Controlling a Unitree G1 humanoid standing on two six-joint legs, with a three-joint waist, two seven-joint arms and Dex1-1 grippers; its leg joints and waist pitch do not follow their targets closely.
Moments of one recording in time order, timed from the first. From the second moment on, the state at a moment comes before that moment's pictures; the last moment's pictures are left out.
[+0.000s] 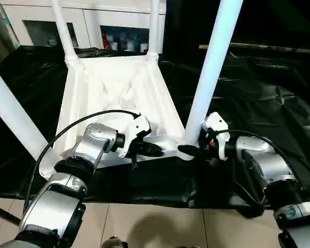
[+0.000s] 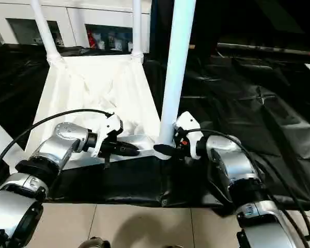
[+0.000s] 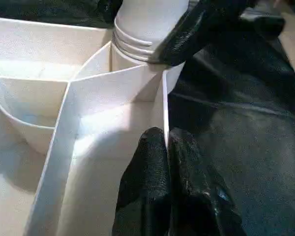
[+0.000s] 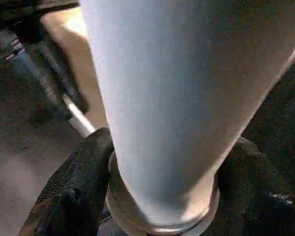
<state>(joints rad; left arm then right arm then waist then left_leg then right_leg) -0.78 0.23 -0.20 0.93 0.06 0.02 -1.18 -0.55 -0.30 0.10 0.63 0.11 0.12 0.86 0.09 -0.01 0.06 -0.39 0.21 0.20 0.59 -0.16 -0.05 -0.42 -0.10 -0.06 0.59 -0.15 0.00</state>
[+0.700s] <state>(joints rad) -0.86 0.06 -0.19 1.05 0.12 0.07 -0.71 -0.61 -0.16 0.00 0.73 0.08 0.09 0.43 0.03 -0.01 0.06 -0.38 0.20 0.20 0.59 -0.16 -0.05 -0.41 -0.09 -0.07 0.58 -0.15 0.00</state>
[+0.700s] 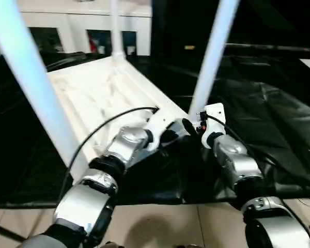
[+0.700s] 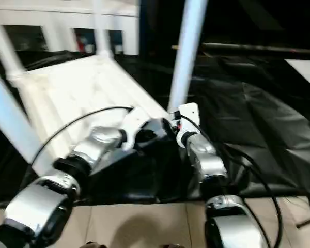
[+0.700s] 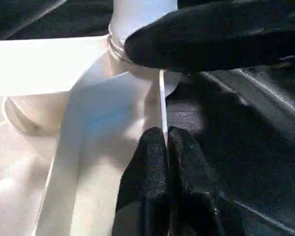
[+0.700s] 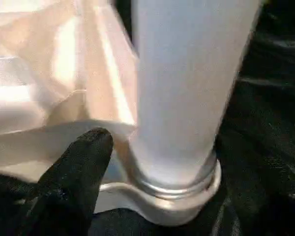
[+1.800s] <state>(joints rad) -0.79 0.25 -0.23 0.94 0.05 -0.01 -1.31 -0.52 -0.42 0.18 0.52 0.12 0.21 1.07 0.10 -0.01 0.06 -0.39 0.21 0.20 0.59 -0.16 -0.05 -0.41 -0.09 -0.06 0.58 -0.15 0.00</state>
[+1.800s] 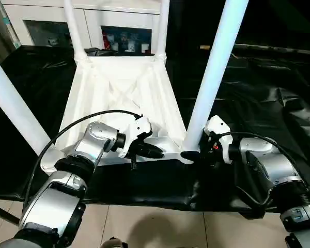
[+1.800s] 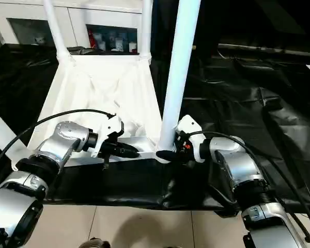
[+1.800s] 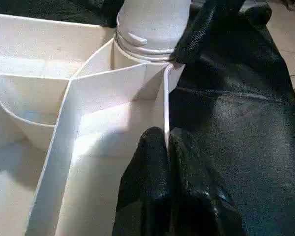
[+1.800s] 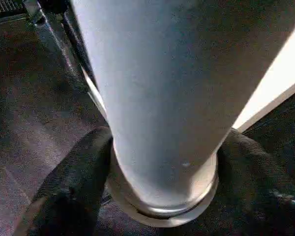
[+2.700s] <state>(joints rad) -0.82 0.02 -0.18 1.01 0.11 0.07 -0.71 -0.56 -0.10 -0.06 0.68 0.11 0.20 0.27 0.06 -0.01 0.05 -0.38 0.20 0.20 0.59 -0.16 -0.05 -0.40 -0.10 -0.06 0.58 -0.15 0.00</state>
